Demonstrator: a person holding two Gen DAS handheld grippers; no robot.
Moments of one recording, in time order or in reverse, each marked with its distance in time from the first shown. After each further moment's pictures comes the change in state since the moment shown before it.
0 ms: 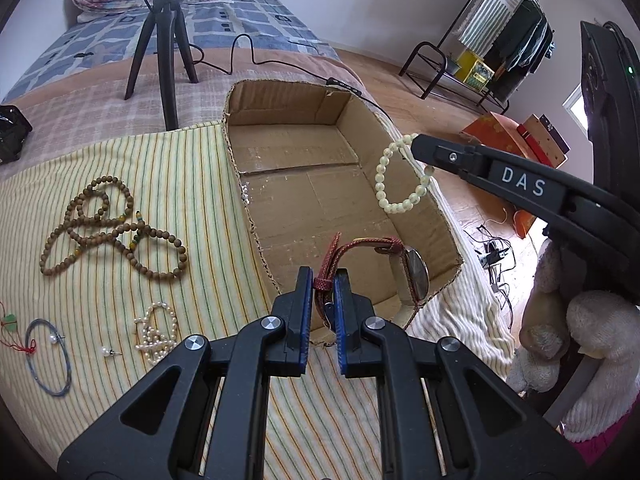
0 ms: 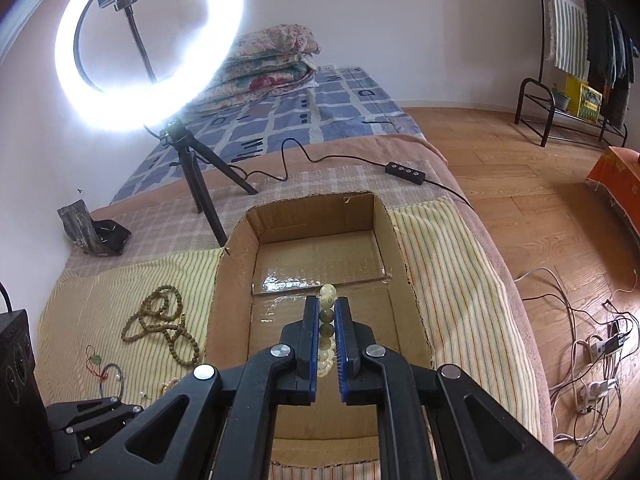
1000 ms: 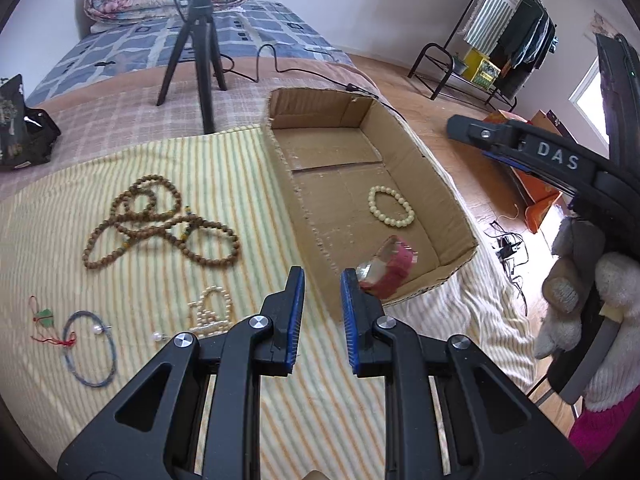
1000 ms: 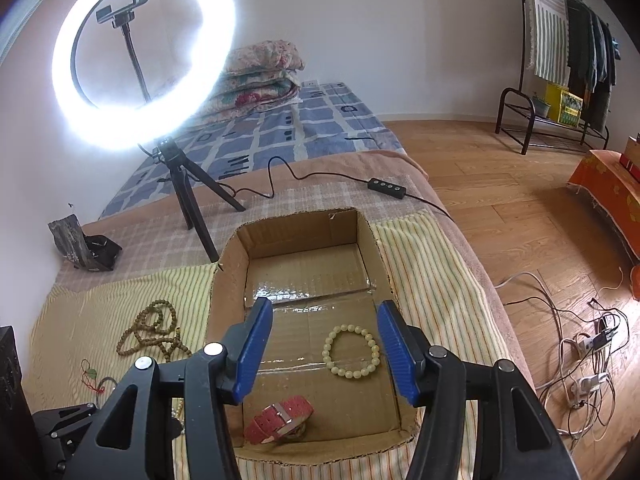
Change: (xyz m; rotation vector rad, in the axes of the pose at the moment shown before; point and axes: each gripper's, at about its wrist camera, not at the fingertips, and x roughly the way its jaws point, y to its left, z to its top) left arm -0.038 0.026 -0.014 0.022 -0.022 0.056; right arm -0.028 0.005 0.001 0.029 -0.070 -0.063
